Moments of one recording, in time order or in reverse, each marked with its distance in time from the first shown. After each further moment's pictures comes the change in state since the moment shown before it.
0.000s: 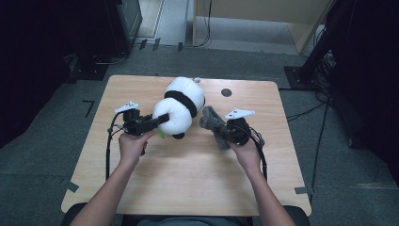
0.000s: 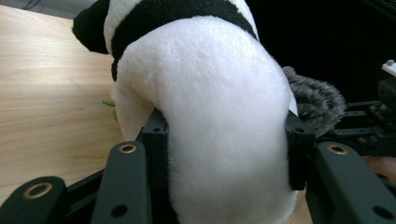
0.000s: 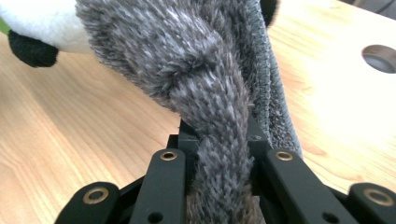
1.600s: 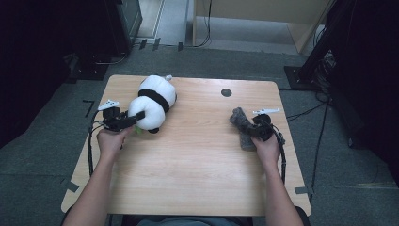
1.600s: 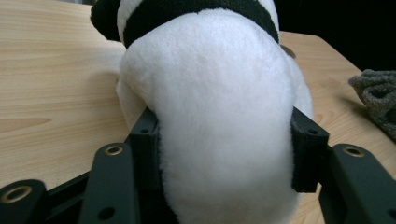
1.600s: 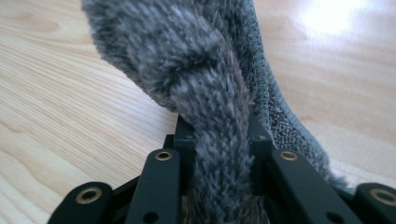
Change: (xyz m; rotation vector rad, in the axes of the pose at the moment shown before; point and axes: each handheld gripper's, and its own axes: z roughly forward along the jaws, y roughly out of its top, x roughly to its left) left arm 0.081 0.001 -0.024 0.043 0.248 0.089; right arm -0.106 -0.056 0.012 0.123 -0.142 0.266
